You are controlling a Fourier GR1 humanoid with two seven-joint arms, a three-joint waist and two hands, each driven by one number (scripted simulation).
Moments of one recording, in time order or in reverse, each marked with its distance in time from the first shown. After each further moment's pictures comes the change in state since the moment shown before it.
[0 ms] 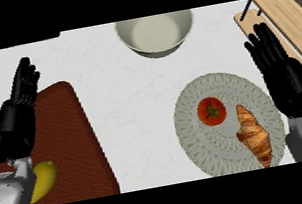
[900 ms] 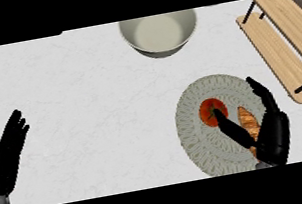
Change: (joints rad) left arm 0.239 0.062 0.122 0.189 0.145 -0.167 0.003; right arm 0.251 0.150 0.204 0.057 0.919 -0.641 0.195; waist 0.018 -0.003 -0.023
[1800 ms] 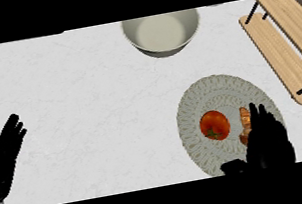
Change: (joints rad) left arm 0.018 0.014 0.024 0.025 0.017 -0.050 -0.025; right arm 0.100 0.065 0.121 -0.193 0.655 0.844 0.719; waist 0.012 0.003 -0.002
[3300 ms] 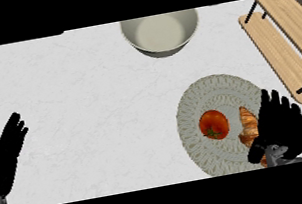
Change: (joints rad) left arm -0.023 -0.062 0.067 0.022 -0.062 -0.054 0.015; right arm -0.176 -0.023 -0.225 0.076 -0.028 0.416 -0.054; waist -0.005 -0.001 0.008
